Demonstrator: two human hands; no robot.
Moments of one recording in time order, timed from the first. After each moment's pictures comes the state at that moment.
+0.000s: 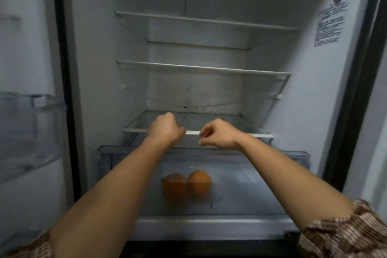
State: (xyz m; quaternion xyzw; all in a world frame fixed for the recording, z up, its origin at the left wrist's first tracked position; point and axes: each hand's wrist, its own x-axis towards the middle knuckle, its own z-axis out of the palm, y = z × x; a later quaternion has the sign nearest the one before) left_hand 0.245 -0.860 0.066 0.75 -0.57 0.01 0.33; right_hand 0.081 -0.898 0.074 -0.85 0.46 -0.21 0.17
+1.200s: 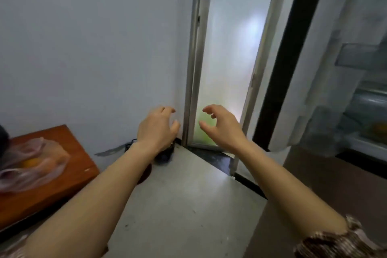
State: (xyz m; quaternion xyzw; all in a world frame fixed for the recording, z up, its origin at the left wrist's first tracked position) left_hand 0.446 -0.114 -0.061 0.88 -0.31 0.21 0.30; right_hand 0.352 -0.276 -0.045 -0.93 0.06 -0.30 0.20
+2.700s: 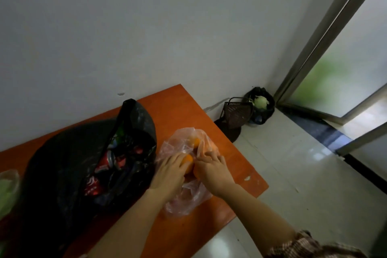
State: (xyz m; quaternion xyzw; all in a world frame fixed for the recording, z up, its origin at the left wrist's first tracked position) left_hand 0.938 0.361 -0.353 0.93 -0.34 -0.08 0.10; right_hand 0.901 0.194 -0.343 -0.99 -0.07 0.08 0.11
